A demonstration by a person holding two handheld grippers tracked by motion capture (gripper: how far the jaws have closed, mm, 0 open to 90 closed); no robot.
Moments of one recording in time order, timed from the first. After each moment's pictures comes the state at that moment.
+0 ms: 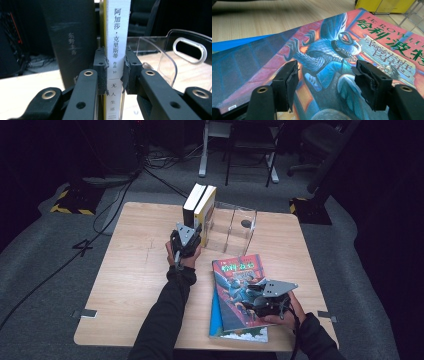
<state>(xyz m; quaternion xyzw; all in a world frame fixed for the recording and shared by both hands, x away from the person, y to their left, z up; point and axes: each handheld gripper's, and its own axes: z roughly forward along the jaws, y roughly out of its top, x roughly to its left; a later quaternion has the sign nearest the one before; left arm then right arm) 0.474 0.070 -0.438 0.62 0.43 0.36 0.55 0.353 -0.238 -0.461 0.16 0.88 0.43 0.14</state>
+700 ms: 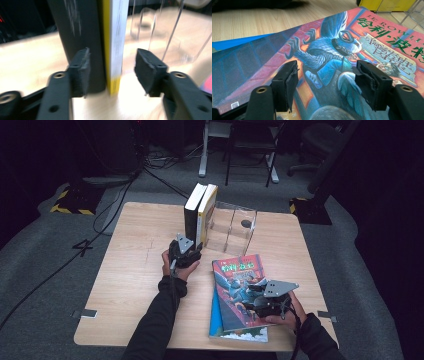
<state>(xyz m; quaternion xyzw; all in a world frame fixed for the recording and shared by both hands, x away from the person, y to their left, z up) 0.464 0.089 -0.484 0.72 0.44 0.30 0.45 0.353 -0.240 -0.462 0.16 0.88 0.43 0.14</state>
